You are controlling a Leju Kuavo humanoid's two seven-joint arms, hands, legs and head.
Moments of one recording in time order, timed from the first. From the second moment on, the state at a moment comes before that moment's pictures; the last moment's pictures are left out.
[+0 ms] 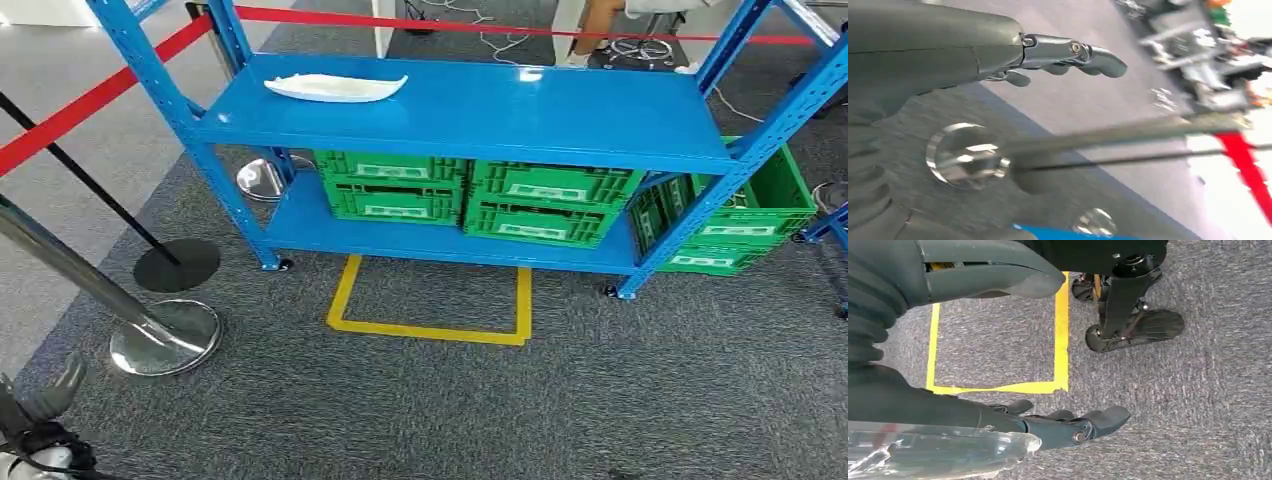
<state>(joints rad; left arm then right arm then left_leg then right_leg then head) -0.02 -0.14 0.69 -1.05 -0.20 0.37 -0.65 -0.08 0.18 -1.01 -0.20 0.86 -0.12 -0.15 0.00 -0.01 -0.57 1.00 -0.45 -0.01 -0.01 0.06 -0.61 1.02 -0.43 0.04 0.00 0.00</state>
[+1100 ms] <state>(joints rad) -0.01 0.03 -0.26 -1.64 -0.19 0.38 -0.64 -0.10 0.15 -1.01 -0.20 0.88 -0.11 -0.25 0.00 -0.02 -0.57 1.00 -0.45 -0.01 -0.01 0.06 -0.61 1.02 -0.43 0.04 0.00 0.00</state>
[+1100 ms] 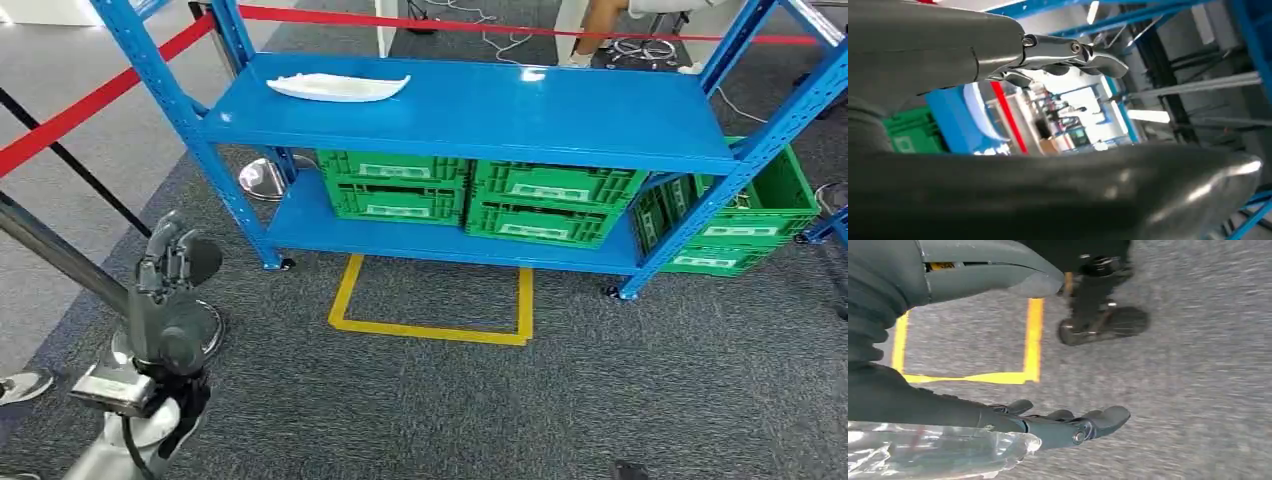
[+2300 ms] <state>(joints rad) 0.08 0.04 -0.21 -1.69 -0.13 0.41 -0.67 -0.07 0.15 -1.03 -0.21 0.87 -0.12 -0.16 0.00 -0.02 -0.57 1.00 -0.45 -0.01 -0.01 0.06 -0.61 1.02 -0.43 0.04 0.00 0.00</state>
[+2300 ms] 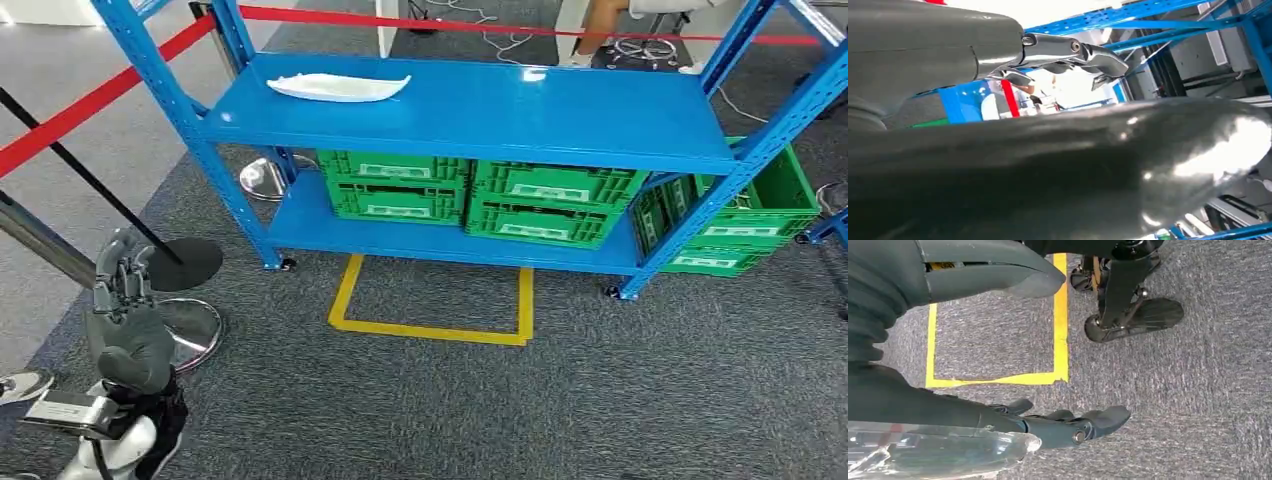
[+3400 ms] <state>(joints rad) 0.11 0.02 -0.17 -1.69 -0.11 0.40 -0.69 -0.07 0.15 -1.03 -0.21 0.89 -0.13 -0.13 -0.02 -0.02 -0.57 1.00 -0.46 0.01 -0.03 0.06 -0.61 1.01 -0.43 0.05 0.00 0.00</state>
